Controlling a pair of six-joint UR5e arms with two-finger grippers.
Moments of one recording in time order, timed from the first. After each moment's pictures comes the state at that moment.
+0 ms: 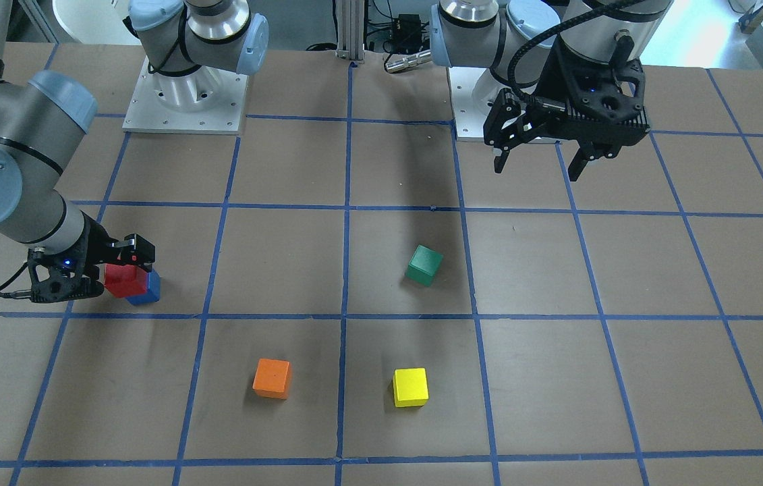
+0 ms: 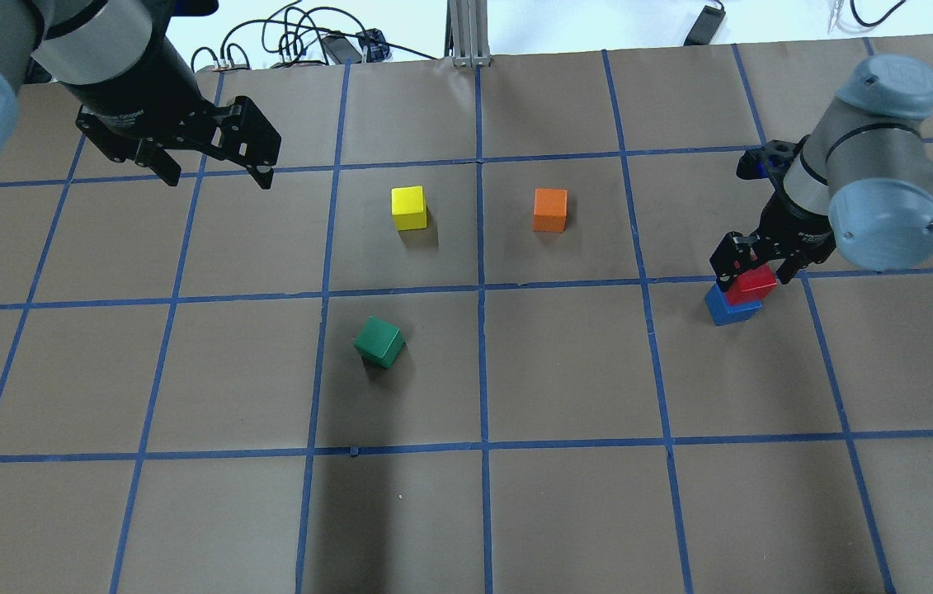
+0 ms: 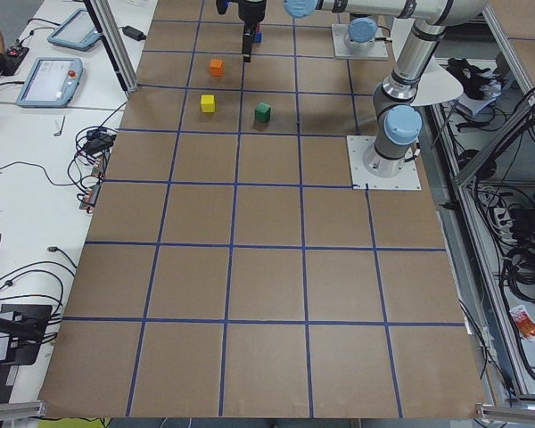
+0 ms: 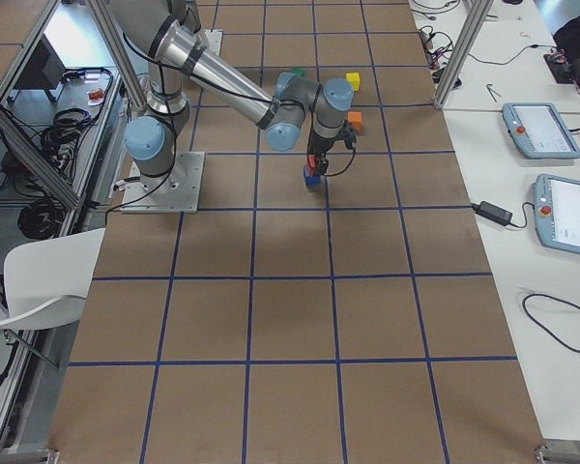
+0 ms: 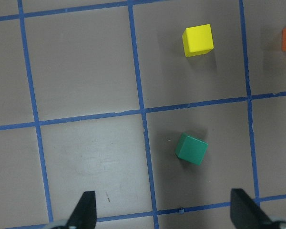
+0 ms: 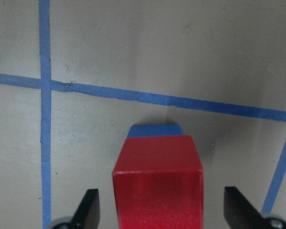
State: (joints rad) left arm -1.58 -1.55 -1.54 -1.53 1.55 0.09; right arm 1.31 -1.33 1.91 -2.01 -1.55 -0.40
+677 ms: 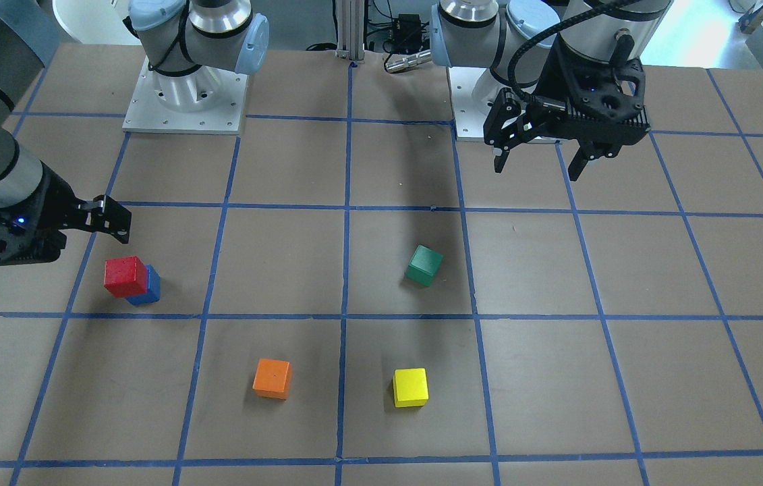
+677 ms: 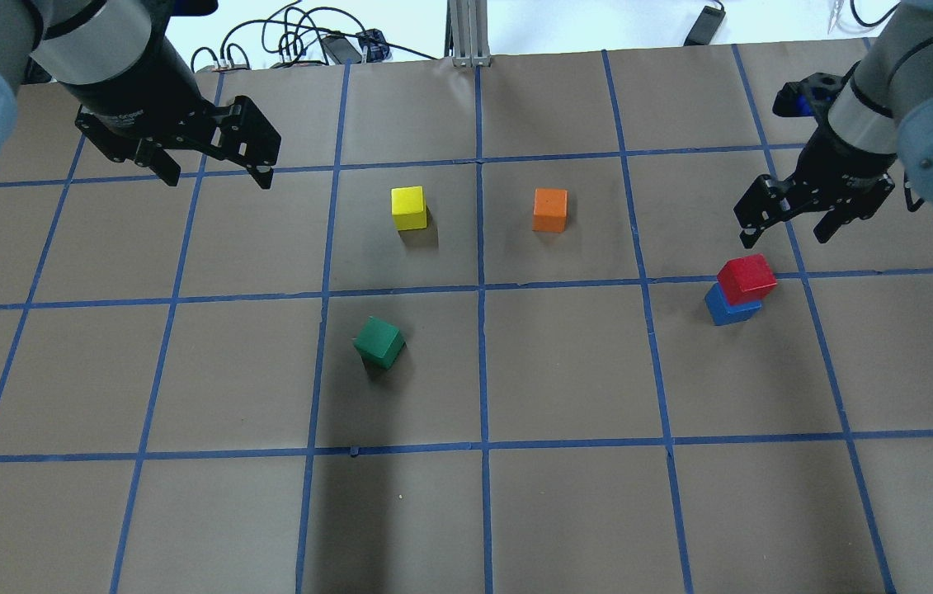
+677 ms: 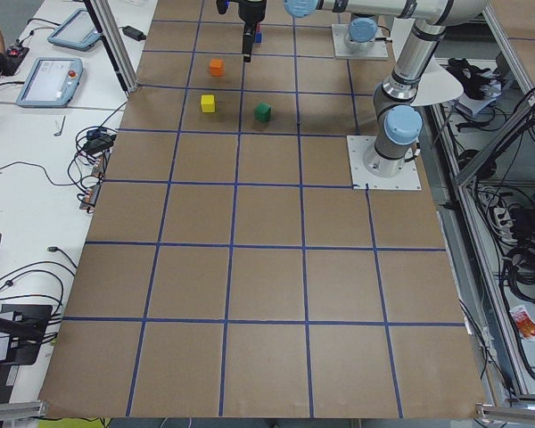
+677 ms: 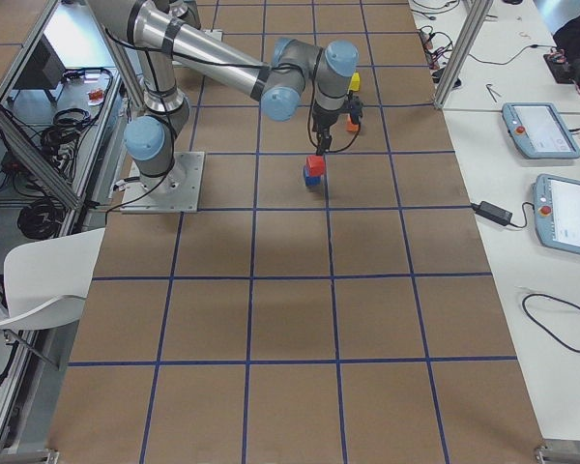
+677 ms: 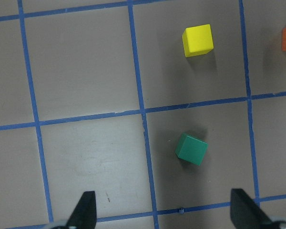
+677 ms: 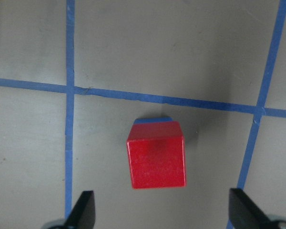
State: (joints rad) left arm -1.58 -1.55 -1.54 -1.53 1.55 0.09; right arm 1.32 -1.45 1.72 -1.71 -1.54 -0.31
